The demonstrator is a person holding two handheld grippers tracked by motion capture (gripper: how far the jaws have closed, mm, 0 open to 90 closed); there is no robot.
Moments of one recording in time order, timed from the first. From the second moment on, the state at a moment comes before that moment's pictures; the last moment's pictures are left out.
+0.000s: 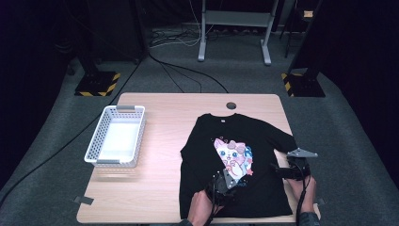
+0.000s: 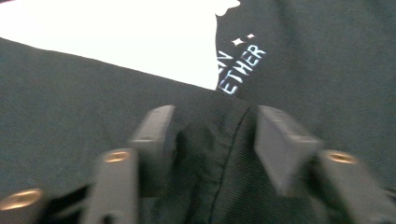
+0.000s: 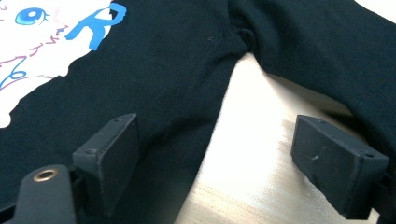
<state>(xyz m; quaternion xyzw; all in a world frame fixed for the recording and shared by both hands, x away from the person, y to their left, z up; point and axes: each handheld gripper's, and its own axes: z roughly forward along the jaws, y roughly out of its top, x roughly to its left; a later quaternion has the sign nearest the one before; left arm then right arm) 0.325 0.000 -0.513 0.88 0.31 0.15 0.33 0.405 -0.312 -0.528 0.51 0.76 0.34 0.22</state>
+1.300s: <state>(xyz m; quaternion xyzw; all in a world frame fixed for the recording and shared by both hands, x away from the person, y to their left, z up) 0.323 0.111 -0.493 0.78 0.40 0.21 0.42 0.405 -0.312 -0.528 0.51 0.76 0.34 0.22</state>
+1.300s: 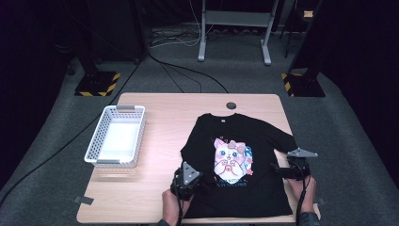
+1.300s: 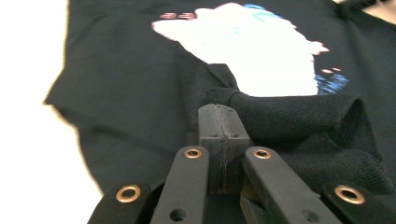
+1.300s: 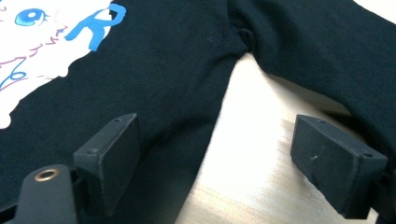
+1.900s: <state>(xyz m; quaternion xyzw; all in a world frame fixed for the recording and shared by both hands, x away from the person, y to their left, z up) 0.317 0.214 -0.509 0.70 0.51 0.23 0.44 0.405 -0.312 -0.528 0.51 0.76 0.34 0.22</state>
